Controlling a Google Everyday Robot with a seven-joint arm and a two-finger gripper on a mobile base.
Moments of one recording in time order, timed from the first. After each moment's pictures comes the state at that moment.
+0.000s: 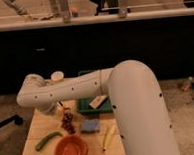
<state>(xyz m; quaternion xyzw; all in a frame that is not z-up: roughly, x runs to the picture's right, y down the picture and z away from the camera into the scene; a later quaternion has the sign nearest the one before) -0.231 0.158 0.759 -0.27 -0.11 -0.42 0.86</state>
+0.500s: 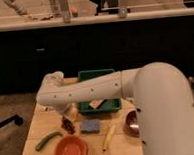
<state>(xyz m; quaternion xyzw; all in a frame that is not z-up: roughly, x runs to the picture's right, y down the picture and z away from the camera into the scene) -0.137 0.164 0.759 -0.28 -0.07 -0.31 0.90</state>
